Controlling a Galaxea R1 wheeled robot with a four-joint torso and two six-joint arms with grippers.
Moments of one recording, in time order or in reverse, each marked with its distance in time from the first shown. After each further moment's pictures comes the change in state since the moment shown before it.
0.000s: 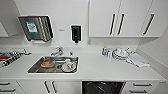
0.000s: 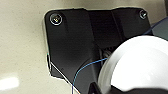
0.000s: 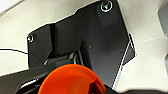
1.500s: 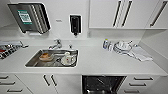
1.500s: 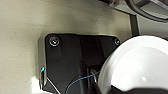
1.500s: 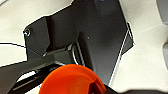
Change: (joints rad) left arm -0.071 -0.483 0.597 -0.007 -0.198 -0.020; right arm 0.027 0.005 0.002 0.002 0.008 0.002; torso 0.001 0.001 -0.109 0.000
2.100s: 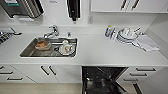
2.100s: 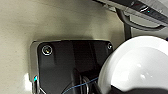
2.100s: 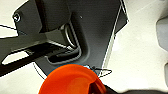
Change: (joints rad) left arm -0.216 -0.153 0.266 -0.001 0.115 -0.004; right arm 0.023 0.000 0.007 0.000 0.013 0.000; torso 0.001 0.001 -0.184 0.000
